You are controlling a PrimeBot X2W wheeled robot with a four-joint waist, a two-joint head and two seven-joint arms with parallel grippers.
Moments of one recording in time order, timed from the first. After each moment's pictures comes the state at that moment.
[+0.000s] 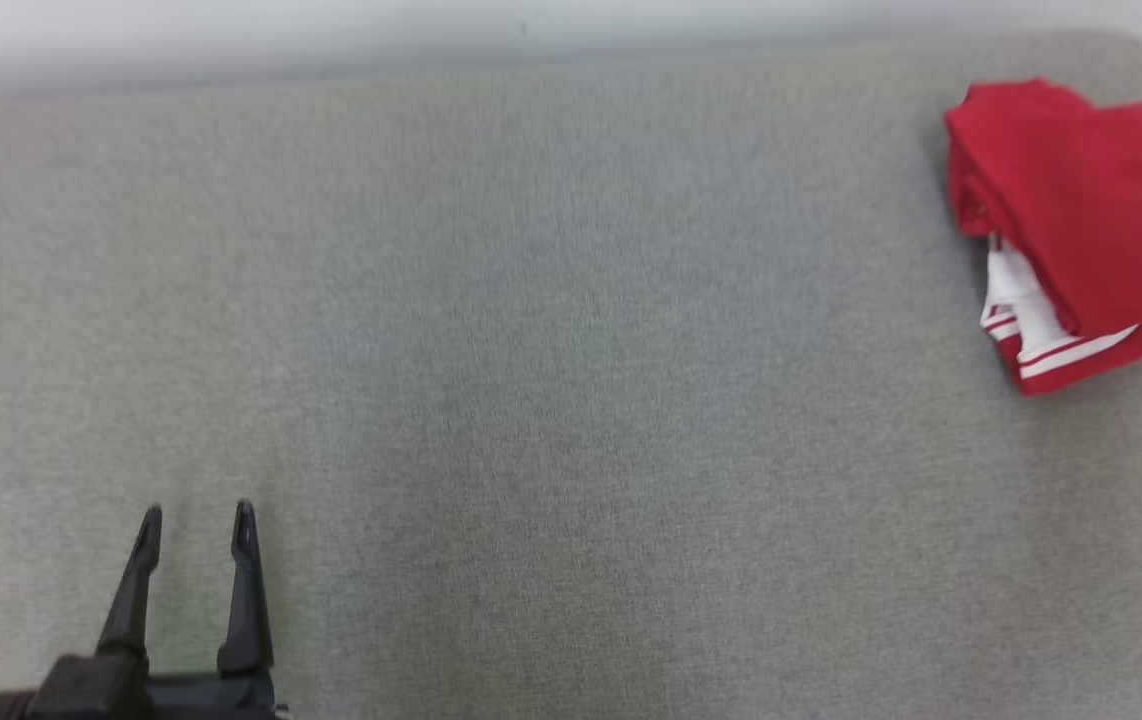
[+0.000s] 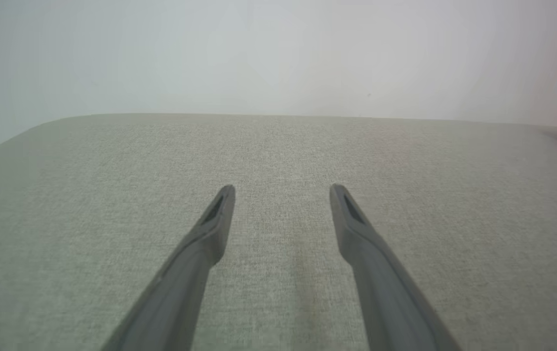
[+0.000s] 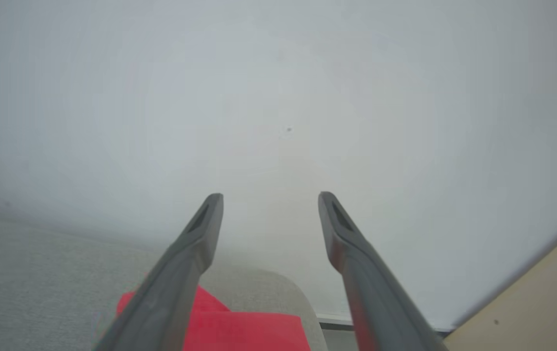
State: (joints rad) left arm -0.05 0.06 0.08 0.06 -0.11 -0.13 -0.26; right arm -1.07 -0.60 0.21 0.96 0.14 0.13 -0.26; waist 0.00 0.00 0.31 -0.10
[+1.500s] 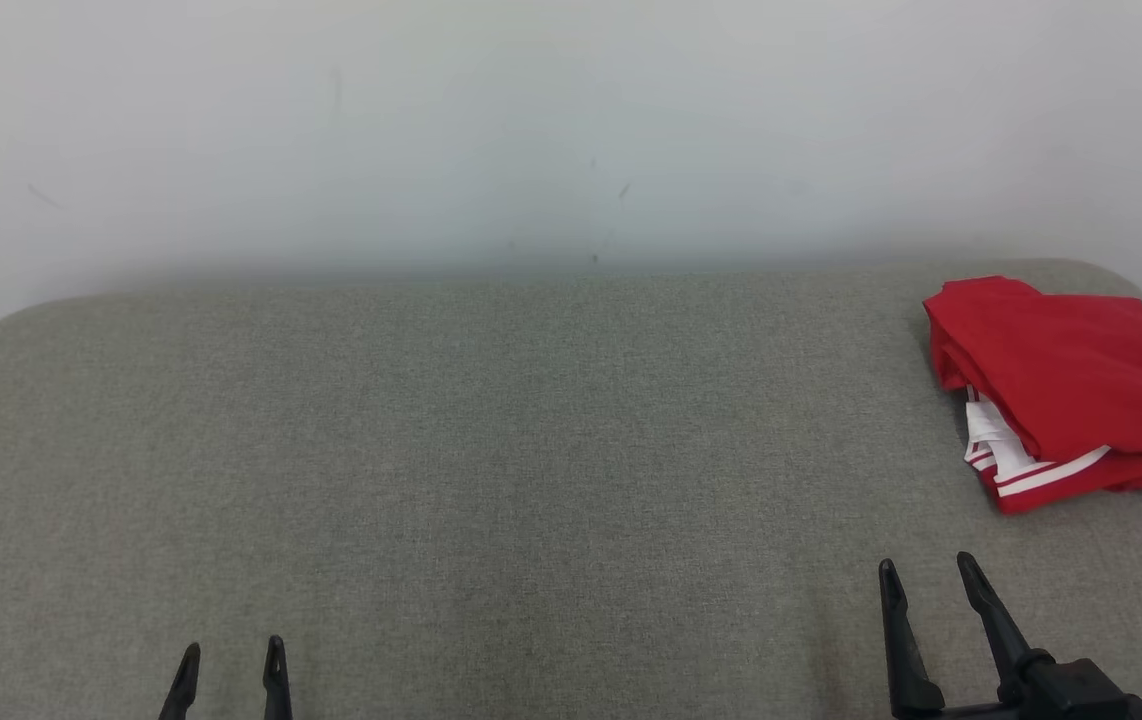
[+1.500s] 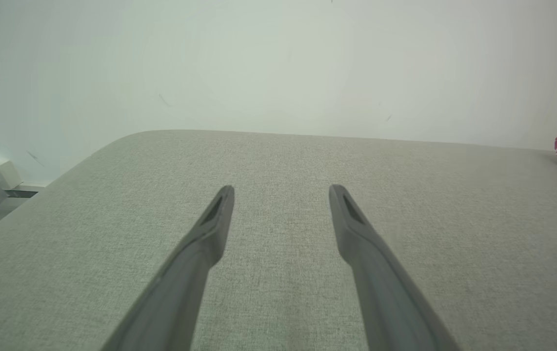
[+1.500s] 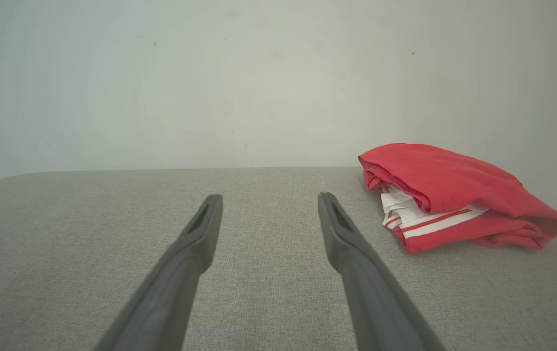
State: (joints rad) left arm 0.11 0.05 0.06 0.15 -0.12 -0.09 -0.26; right arm 0.07 -0.05 -0.03 0.14 0.06 0.13 -0.26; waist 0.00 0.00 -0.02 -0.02
